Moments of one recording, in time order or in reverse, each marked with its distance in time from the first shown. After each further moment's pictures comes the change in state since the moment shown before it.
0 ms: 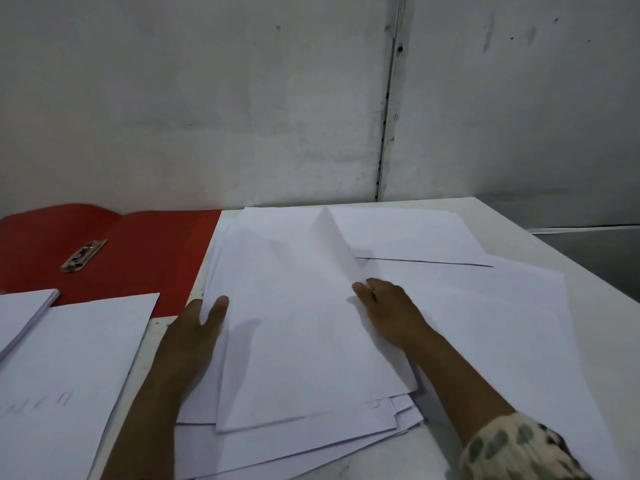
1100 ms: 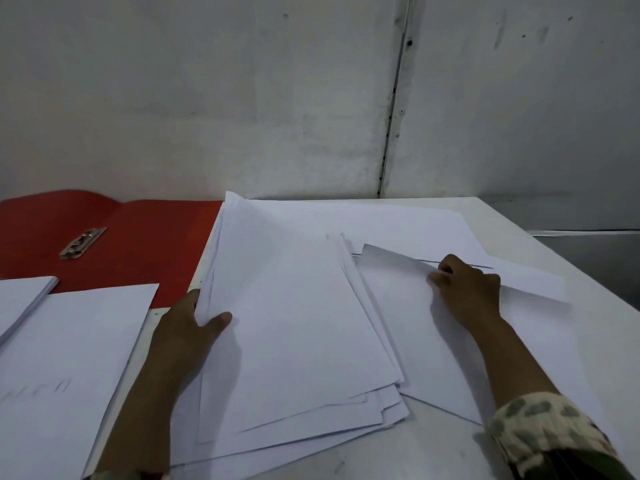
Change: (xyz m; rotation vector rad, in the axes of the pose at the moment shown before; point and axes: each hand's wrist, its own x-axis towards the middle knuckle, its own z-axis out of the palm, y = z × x) left_hand 0.009 -0.010 -0.003 0.035 0.060 0.062; right_hand 0.021 0.073 -0.060 -0.326 0.336 0.156
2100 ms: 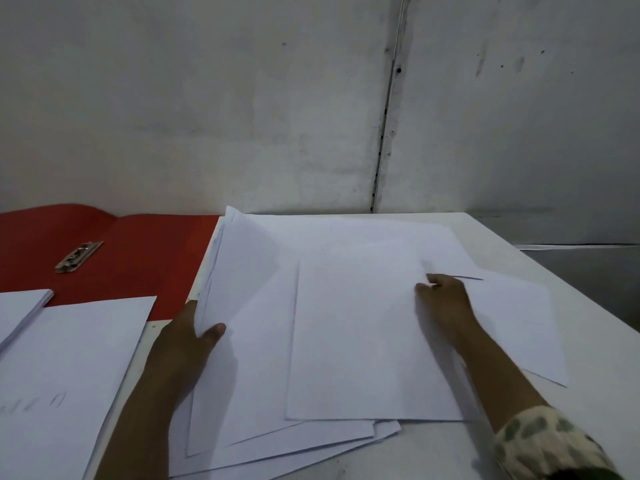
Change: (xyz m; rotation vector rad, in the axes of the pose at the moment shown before) left_hand -0.007 0.003 -0.003 -0.037 -0.036 -0.010; right_hand -0.012 -0.022 0.003 0.621 -0.066 0.270
